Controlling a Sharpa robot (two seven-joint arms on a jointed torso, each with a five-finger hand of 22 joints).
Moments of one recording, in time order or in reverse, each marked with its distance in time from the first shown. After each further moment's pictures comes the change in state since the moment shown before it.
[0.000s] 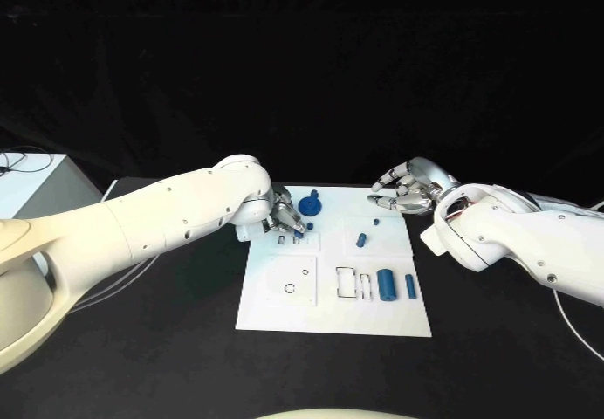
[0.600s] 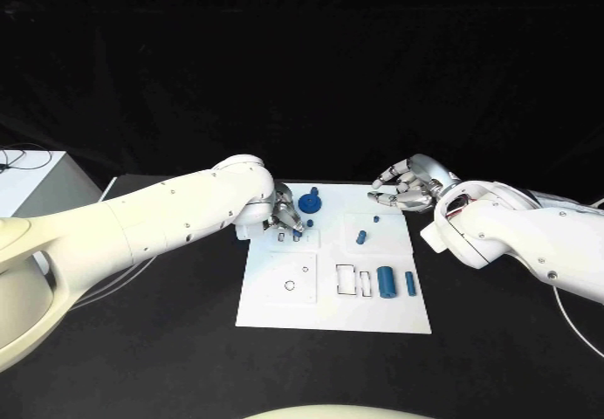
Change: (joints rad) left arm -0.003 -0.001 -0.007 0.021 -0.082 0.001 0.000; left_hand -0.005 -0.005 0.000 0.000 0.000 0.003 -0.003 -0.001 0.000 0.000 0.000 0.000 -0.009 0.000 0.000 0.000 0.000 0.000 0.000 0.000 0.000 0.005; right arm 0.000 -0.002 0.000 0.001 0.000 0.000 0.000; right_hand 0.000 0.000 0.000 0.000 0.000 -0.004 -0.004 0.000 0.001 0.000 0.000 0.000 0.001 0.000 0.000 0.000 0.000 0.000 0.000 0.000 0.000 0.000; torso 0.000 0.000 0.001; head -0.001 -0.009
